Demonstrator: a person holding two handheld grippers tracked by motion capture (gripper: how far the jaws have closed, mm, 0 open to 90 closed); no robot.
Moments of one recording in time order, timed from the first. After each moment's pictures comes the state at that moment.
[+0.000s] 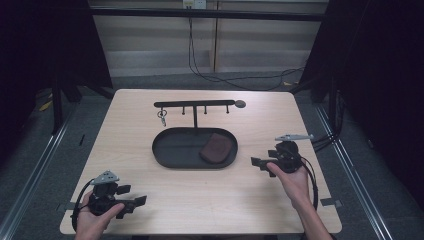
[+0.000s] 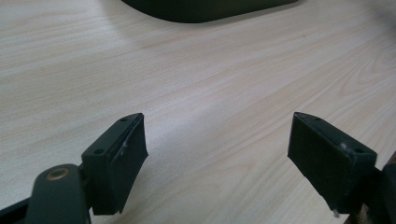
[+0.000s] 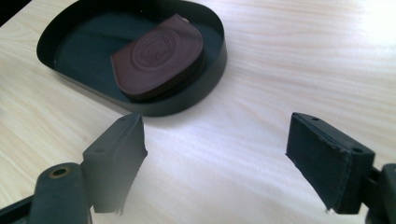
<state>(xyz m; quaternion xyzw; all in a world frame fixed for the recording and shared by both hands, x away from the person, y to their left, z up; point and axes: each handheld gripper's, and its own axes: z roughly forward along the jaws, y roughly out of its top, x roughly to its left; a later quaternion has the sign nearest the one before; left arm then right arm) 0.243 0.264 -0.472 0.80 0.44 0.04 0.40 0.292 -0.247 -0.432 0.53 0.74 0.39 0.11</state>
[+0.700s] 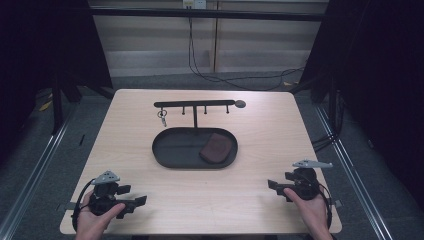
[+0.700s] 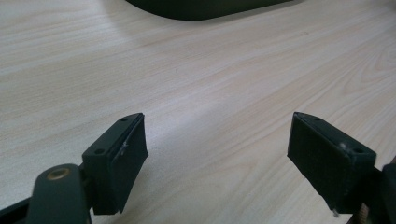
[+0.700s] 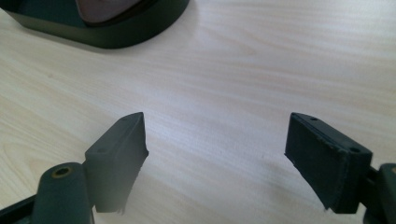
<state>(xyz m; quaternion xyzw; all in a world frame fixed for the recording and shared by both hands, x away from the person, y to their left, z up) 0.243 0.262 -0.473 0.80 0.45 0.04 0.39 0.232 -0.285 -0.468 0.56 0.74 0.36 0.13</state>
